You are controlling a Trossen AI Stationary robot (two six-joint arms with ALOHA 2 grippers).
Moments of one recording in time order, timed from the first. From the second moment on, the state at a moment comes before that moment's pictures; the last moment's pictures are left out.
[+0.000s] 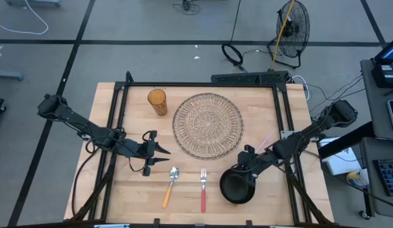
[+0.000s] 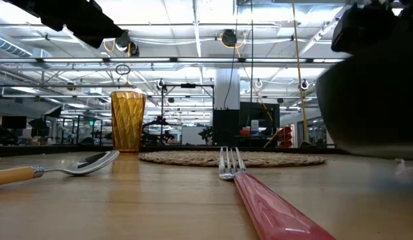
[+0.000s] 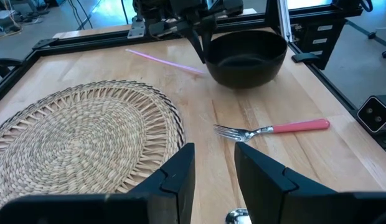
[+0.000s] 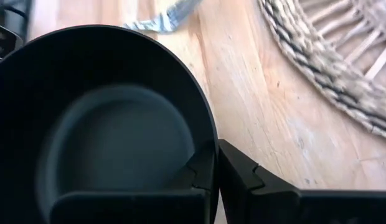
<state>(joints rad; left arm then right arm) -0.45 1.02 0.55 0.06 -0.32 -0.08 0.52 1.26 0.56 -0.16 0.18 0.68</state>
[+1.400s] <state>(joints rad) -0.42 1.02 0.55 0.07 -0.38 -0.06 -0.36 1.19 0.56 -0.13 0.17 0.40</state>
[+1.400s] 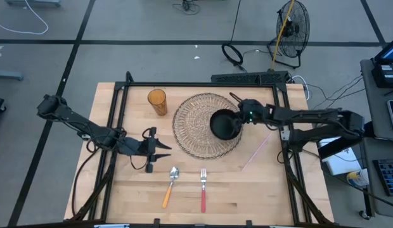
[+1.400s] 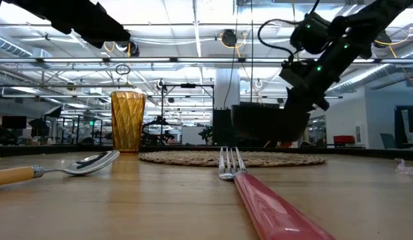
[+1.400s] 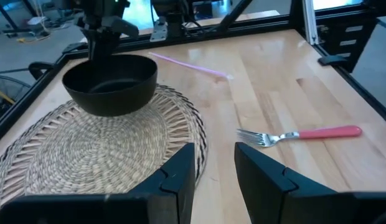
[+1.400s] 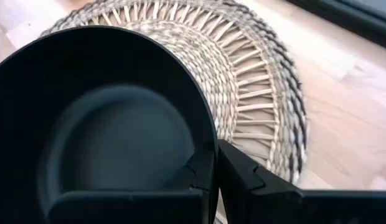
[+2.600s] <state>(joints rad) -0.38 1.02 0.55 0.08 -0.40 -0.07 -0.39 1.37 0.56 0.08 0.09 0.40</state>
